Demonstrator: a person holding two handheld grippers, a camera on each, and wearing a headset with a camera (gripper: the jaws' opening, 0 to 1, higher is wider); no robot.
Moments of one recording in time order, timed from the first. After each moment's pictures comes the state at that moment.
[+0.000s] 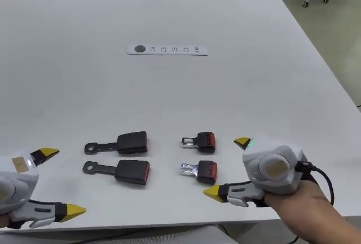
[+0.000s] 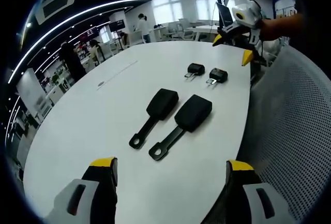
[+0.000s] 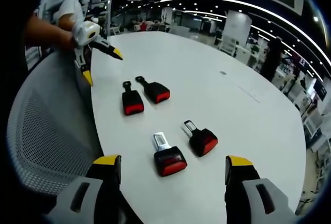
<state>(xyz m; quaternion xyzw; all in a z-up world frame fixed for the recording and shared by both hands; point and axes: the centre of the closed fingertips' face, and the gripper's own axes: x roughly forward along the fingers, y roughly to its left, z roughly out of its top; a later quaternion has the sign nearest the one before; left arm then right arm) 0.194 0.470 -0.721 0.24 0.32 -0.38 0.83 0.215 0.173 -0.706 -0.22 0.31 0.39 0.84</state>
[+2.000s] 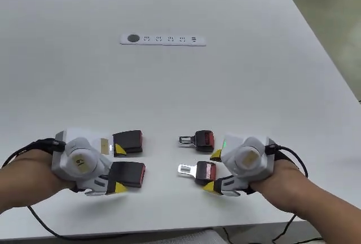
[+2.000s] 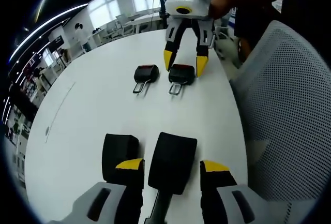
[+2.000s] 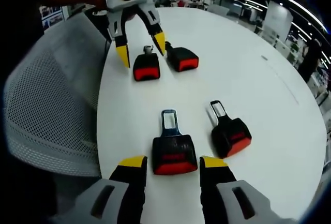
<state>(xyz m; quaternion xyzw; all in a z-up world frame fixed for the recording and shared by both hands) 0.226 0.355 -0.764 0.33 0.33 -0.56 0.68 0.221 0.187 -0.775 -0.28 0.38 0.52 0.71</state>
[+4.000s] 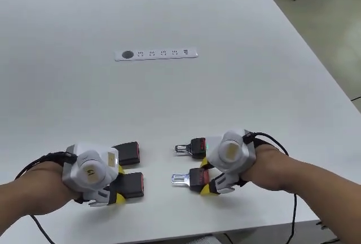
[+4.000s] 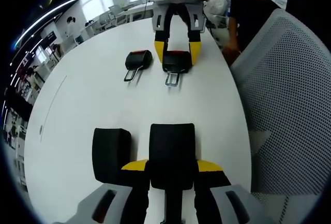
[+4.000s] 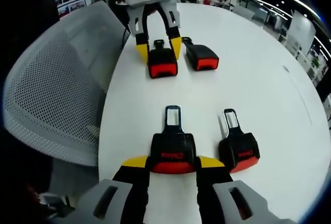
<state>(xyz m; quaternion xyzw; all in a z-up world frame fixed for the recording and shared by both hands) 0.222 0.357 -0.779 0.36 0.36 -0.56 0.65 0.220 0.198 -0.781 -0.32 0.37 0.58 0.65</state>
